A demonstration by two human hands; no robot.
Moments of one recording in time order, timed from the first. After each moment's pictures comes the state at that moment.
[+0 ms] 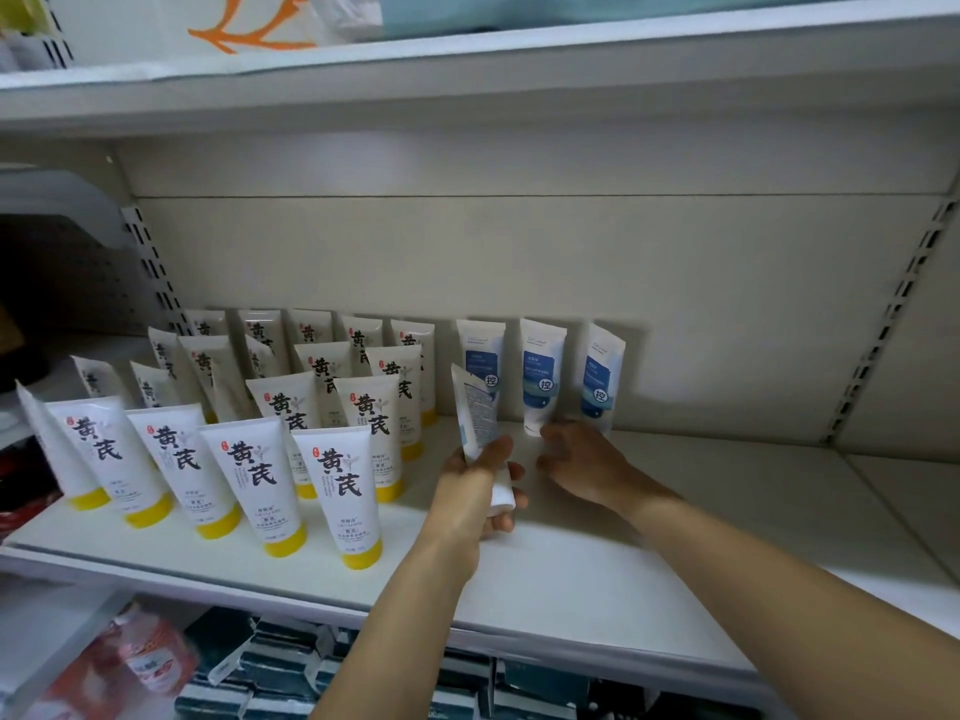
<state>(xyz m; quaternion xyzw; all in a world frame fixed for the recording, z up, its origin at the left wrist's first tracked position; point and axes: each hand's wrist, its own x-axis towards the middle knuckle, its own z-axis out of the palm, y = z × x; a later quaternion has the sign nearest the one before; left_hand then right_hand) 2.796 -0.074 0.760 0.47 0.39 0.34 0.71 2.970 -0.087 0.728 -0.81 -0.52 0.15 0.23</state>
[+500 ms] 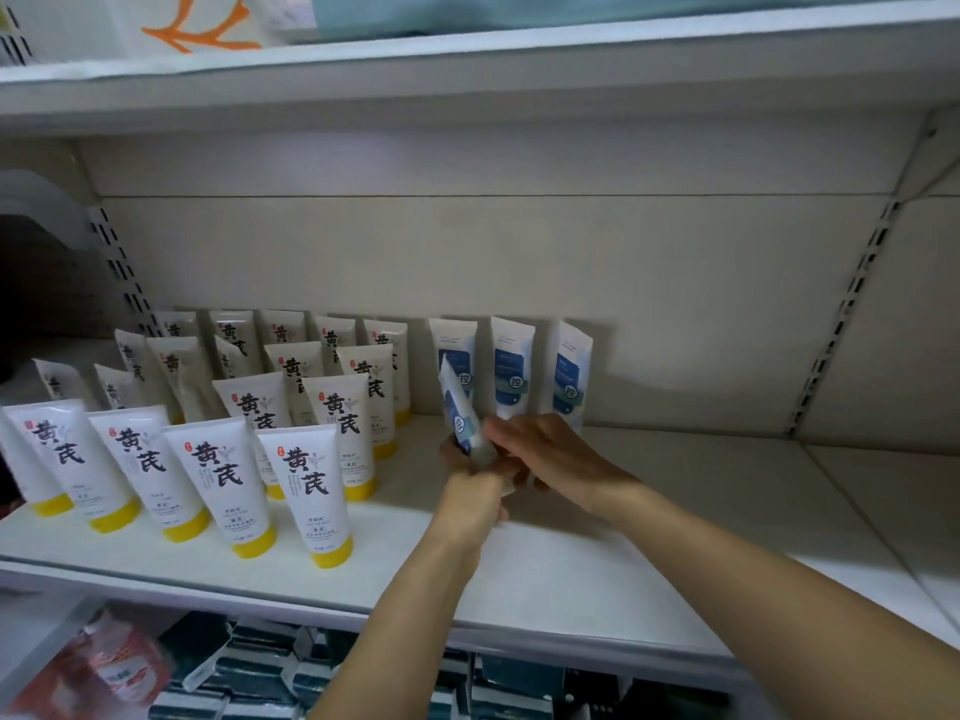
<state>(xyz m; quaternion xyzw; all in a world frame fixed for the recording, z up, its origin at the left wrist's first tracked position) 2.815 -0.090 0.751 0.57 0.37 0.33 0.65 2.933 -0.134 0.776 -0.65 -0.53 0.34 0.43</state>
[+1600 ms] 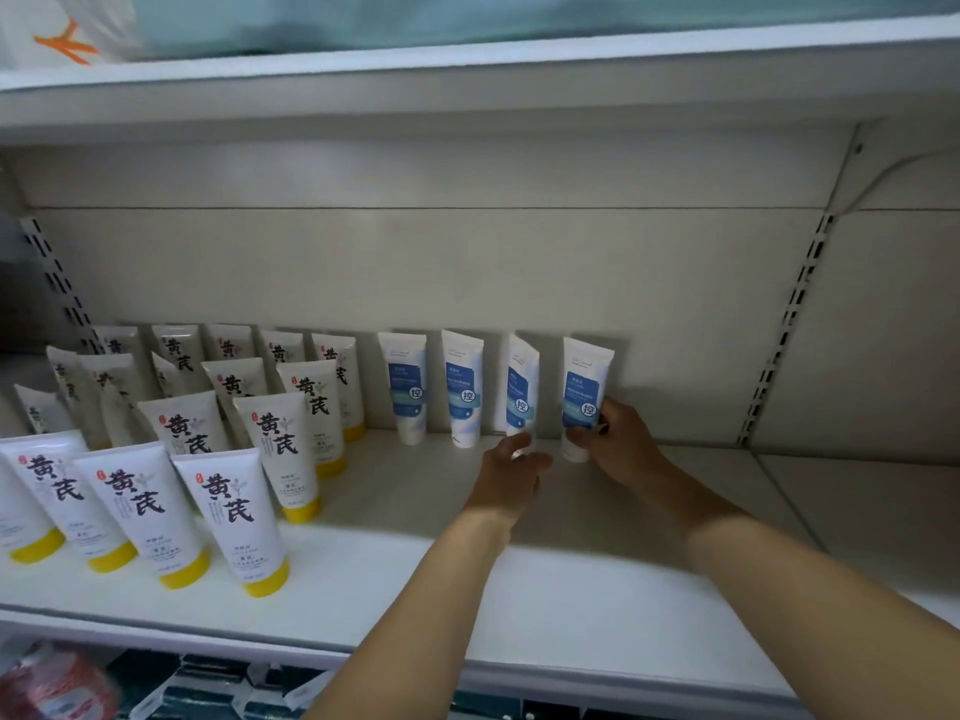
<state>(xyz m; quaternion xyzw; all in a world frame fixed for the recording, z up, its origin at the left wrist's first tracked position) 2.912 -0.099 0.748 0.60 0.38 0.24 0.67 3.066 -0.153 0.747 -0.75 -0.42 0.14 0.49</state>
